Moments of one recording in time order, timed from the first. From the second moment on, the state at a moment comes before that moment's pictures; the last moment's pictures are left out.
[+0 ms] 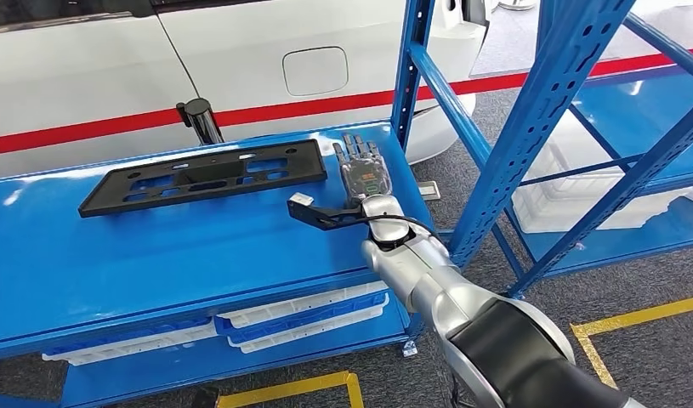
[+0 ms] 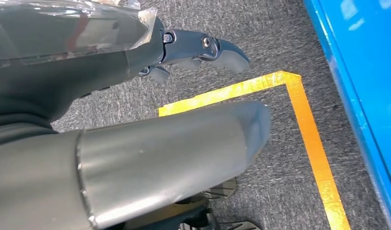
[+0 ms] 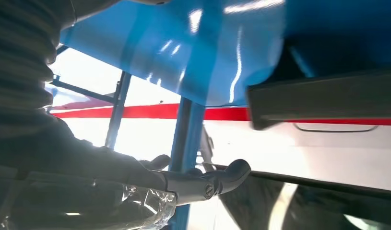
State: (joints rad) left arm -0.22 -0.15 -0.11 -0.20 -0.13 0.27 -0.10; right arm -0.91 0.21 0.54 -0.44 1.27 -0.44 0.20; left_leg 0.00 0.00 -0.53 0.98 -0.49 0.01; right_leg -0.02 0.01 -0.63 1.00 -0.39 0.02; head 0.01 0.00
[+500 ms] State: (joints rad) left arm -0.23 -0.16 -0.11 -0.20 -0.14 0.27 -0.10; right arm -0.89 0.31 0.51 -0.48 1.28 -0.40 0.10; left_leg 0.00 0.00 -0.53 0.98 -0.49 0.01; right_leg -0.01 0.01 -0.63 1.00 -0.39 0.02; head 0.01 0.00
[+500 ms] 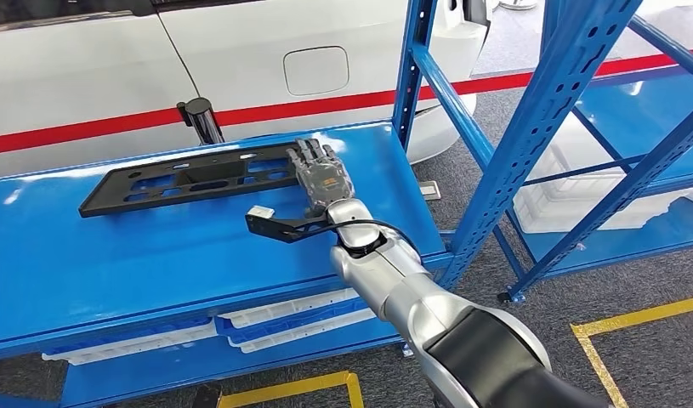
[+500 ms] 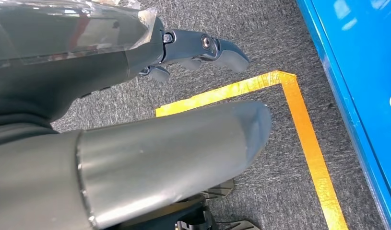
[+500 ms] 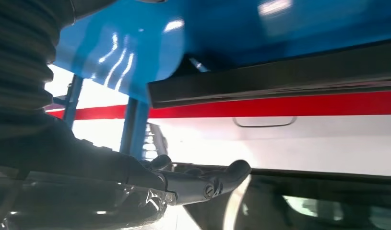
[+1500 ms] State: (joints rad) left arm -0.23 -0.15 -0.11 -0.20 -0.16 0.28 -0.11; right arm -0.83 0.36 0.75 -0.66 1.00 -0.32 0.07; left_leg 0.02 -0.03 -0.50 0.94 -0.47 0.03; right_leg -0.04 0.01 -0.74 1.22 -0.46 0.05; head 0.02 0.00
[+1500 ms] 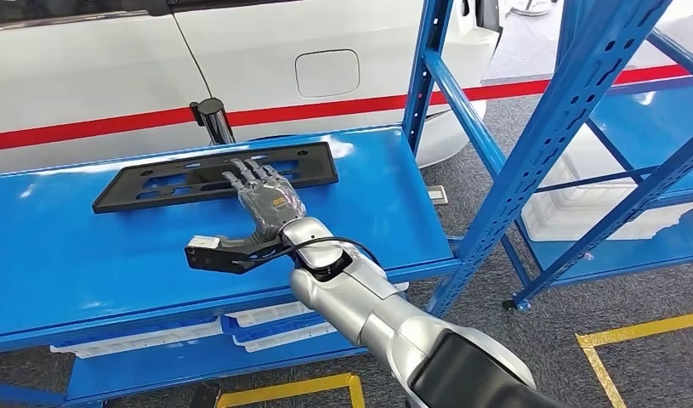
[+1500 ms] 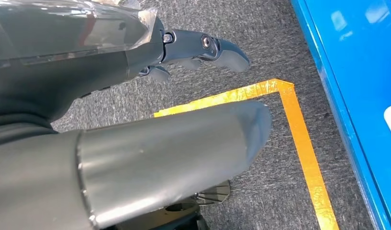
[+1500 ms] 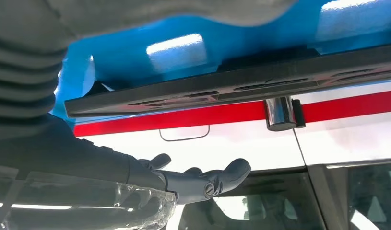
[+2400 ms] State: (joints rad) left arm -0.23 -0.14 -0.09 -0.20 -0.14 0.31 -0.11; right arm -0.85 0.37 0.90 -0.73 0.90 -0.28 0.09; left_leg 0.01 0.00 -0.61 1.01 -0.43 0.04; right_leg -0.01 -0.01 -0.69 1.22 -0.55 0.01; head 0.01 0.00
